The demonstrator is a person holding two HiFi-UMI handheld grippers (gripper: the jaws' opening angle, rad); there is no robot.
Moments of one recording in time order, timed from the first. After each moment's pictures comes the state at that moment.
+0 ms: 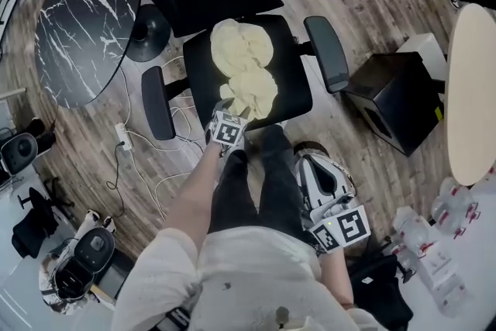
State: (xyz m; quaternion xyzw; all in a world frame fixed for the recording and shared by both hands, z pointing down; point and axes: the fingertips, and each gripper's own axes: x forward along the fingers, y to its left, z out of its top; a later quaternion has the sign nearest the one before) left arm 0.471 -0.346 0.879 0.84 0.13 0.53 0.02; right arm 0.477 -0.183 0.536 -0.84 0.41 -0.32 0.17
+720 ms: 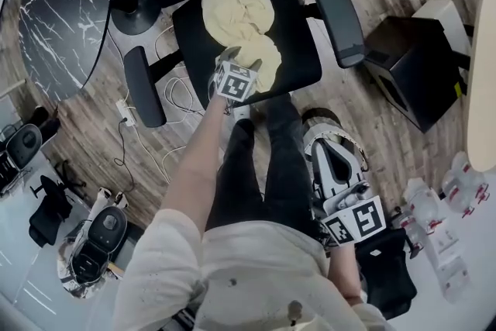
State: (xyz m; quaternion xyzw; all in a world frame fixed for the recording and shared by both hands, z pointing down) left arm 0.559 -0.333 0.959 0.83 0.16 0.54 -0.01; right arm 0.508 -0.160 0.624 -0.83 0.38 -0.37 0.20
